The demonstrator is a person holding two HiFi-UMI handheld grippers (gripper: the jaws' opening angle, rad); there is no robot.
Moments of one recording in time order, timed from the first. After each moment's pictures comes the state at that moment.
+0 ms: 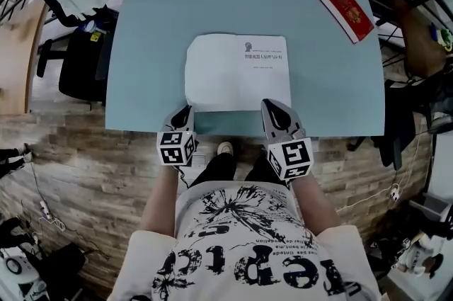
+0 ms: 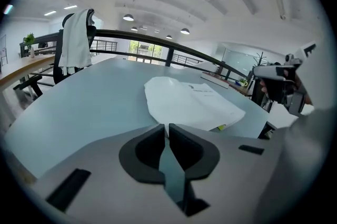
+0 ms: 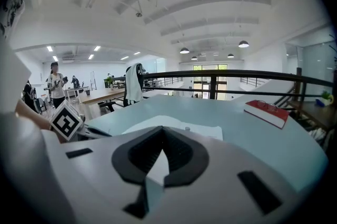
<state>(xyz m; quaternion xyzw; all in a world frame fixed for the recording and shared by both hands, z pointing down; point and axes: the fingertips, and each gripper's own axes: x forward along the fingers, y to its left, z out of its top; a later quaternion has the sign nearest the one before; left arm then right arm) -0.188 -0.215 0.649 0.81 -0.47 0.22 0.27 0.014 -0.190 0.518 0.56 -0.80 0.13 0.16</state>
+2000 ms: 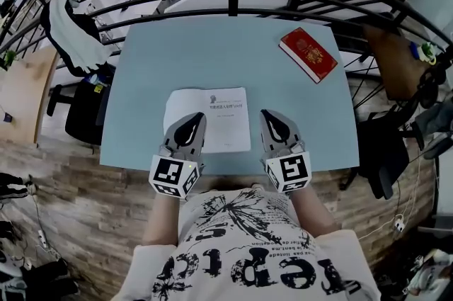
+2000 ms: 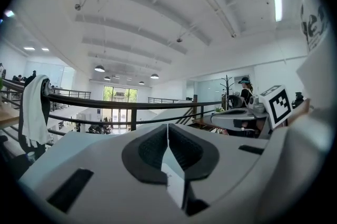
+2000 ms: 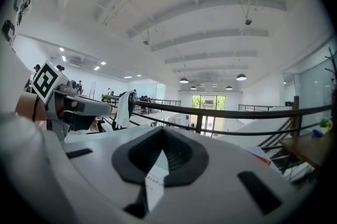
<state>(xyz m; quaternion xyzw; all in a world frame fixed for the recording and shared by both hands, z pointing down) 0.001 -0.223 0.365 0.91 -0.40 0.03 0.04 0.148 -0.201 0.370 0.58 -0.81 -0.02 0.07</state>
